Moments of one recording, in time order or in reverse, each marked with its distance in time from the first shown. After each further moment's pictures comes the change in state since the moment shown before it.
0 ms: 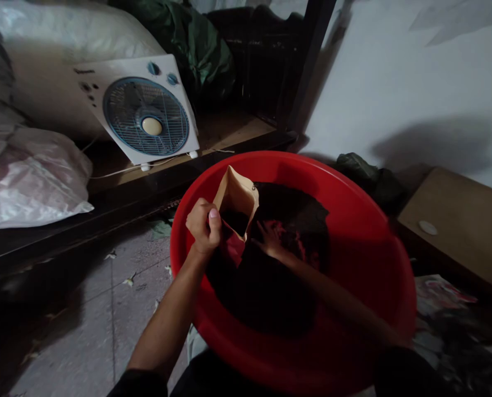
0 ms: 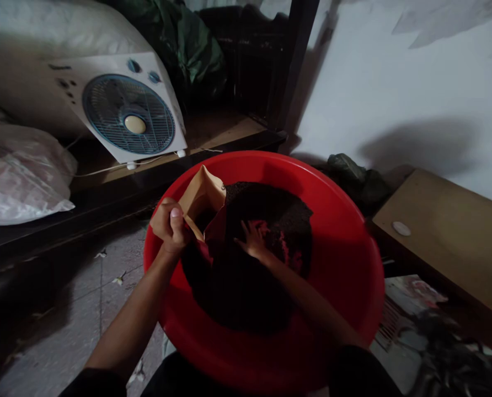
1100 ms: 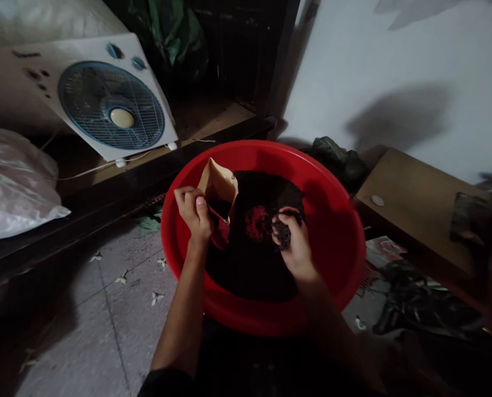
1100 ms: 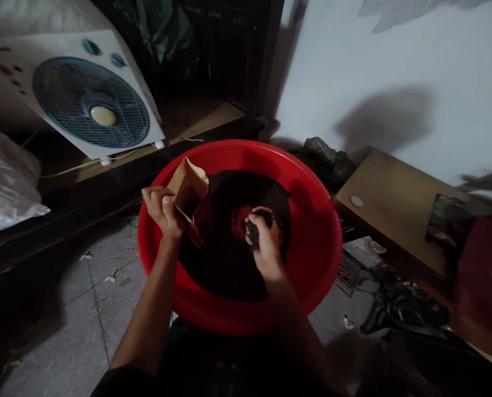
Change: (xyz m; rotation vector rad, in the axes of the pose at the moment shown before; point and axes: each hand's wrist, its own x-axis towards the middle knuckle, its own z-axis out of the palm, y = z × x) left_hand 0.005 0.013 0.010 0.008 0.006 -0.296; right_hand -0.142 -0.130 -0.118 1.442 0.585 0.261
